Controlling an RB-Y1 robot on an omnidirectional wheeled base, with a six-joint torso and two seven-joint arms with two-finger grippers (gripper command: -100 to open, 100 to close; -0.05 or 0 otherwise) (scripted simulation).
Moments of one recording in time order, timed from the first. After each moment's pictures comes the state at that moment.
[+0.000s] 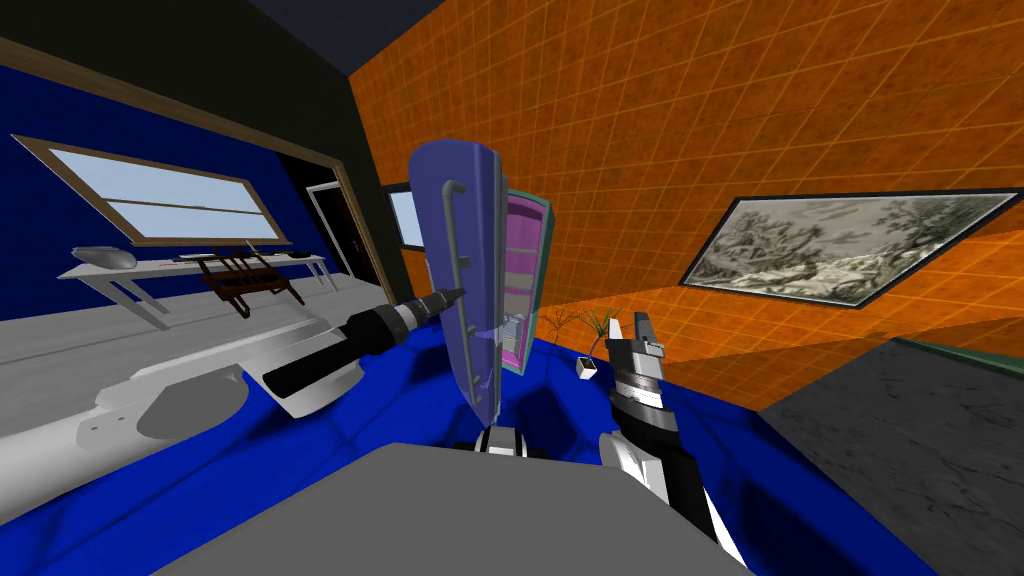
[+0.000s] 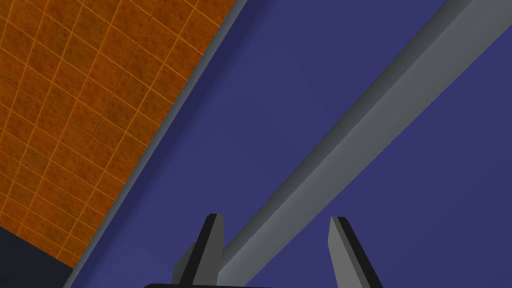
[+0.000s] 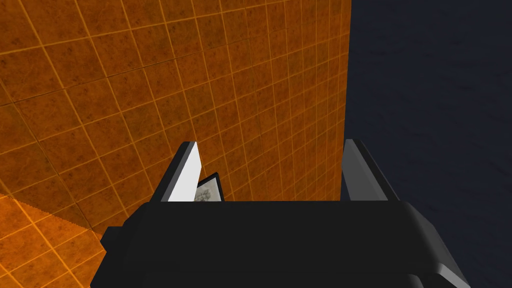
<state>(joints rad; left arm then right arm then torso) 0.14 1.26 -0.02 -2.60 0.02 0.57 0.28 0.52 -0.01 0.00 -2.34 -0.08 -0.48 0.08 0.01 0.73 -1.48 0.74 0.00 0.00</state>
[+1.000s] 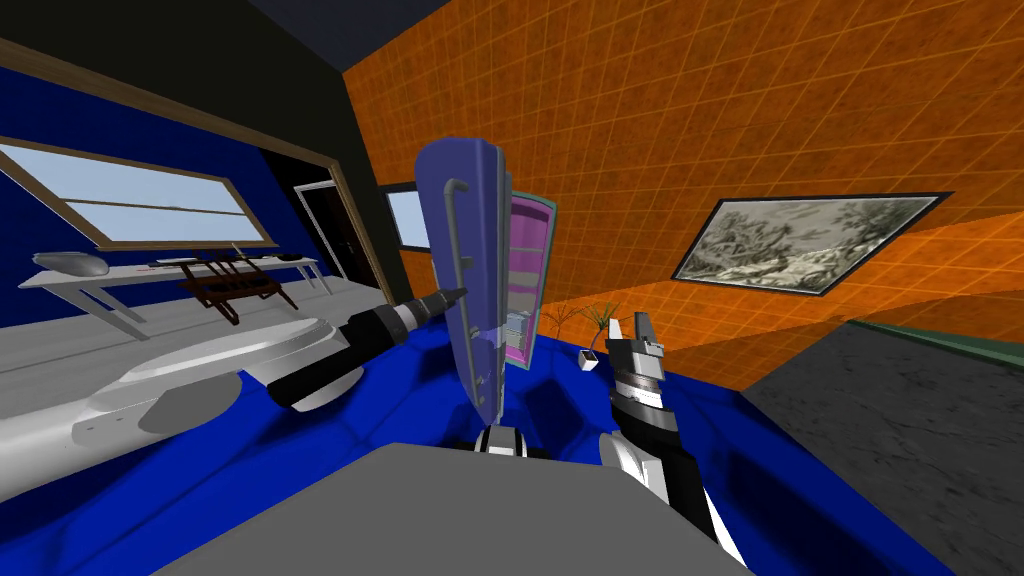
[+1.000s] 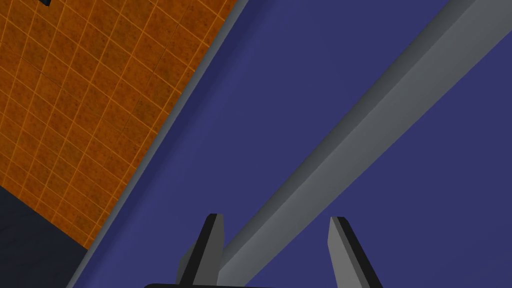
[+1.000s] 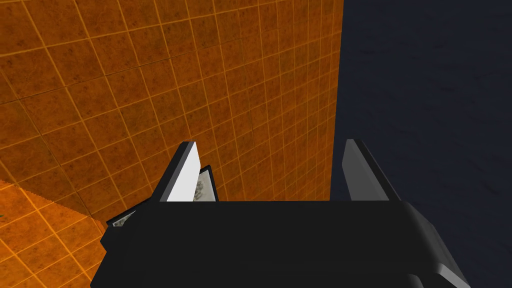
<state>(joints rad) 0.14 1.36 -0.06 -2.59 -0.18 0.49 0.52 0.52 -0.01 0.00 -2.34 -0.08 -0.48 0.08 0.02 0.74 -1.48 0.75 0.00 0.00</state>
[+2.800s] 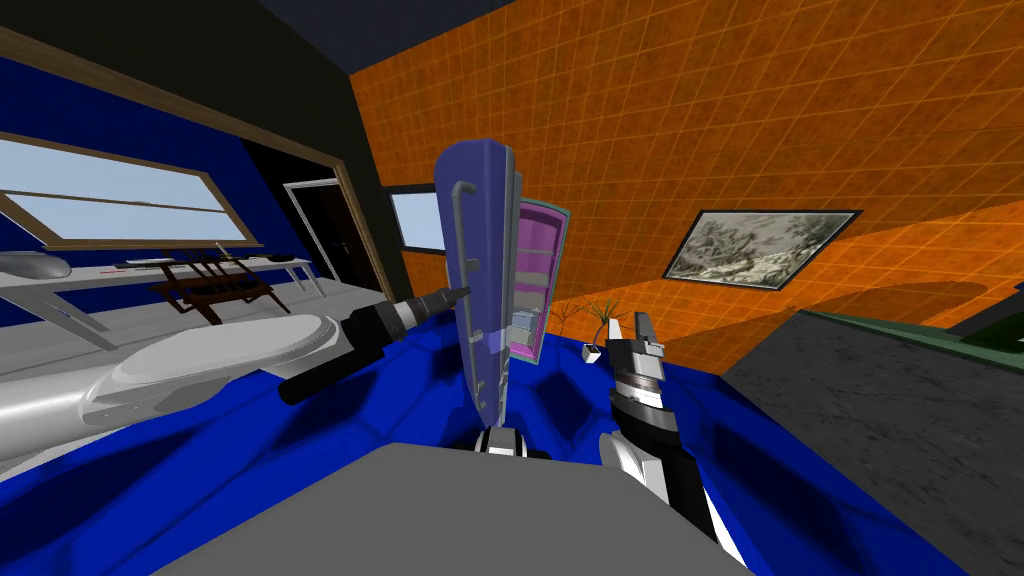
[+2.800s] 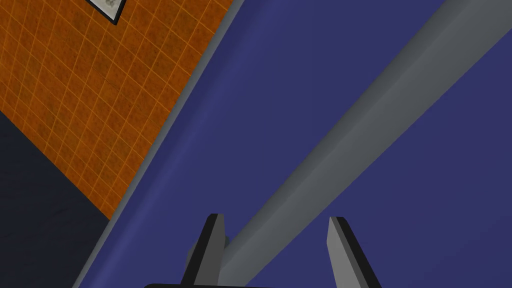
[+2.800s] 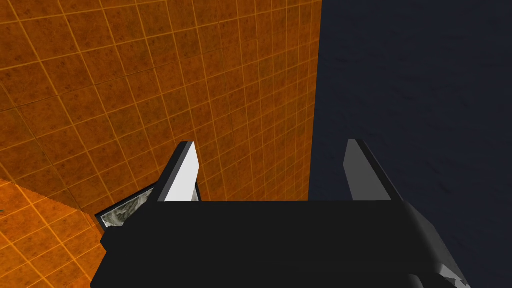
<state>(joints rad) 0.13 1.52 -0.10 -2.53 -0.53 0.36 0.95 0.52 -0.01 0.00 -2.34 -0.08 -0.48 0.08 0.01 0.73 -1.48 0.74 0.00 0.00</state>
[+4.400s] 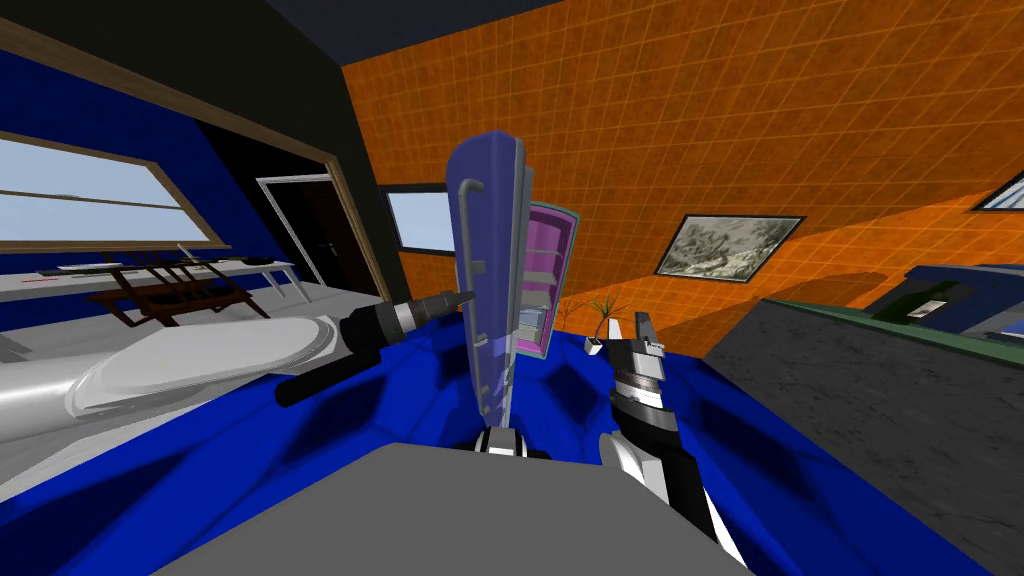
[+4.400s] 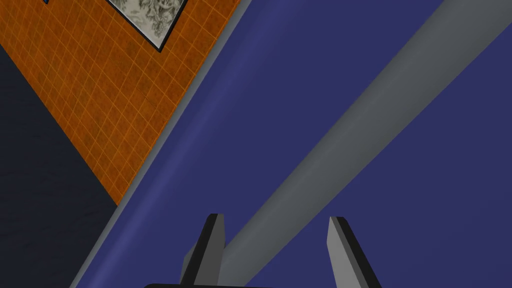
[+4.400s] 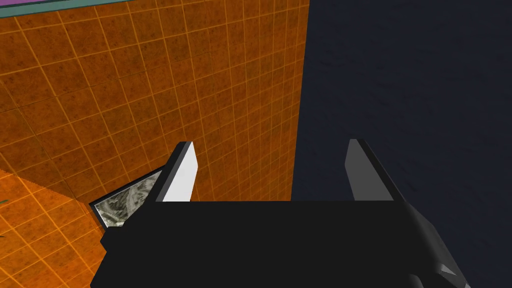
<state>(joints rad) 0.12 1.61 -0.12 -2.53 -0.76 0.29 1.26 0.52 -0.01 0.00 -2.34 -0.08 -0.48 0.08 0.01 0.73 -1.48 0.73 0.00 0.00</state>
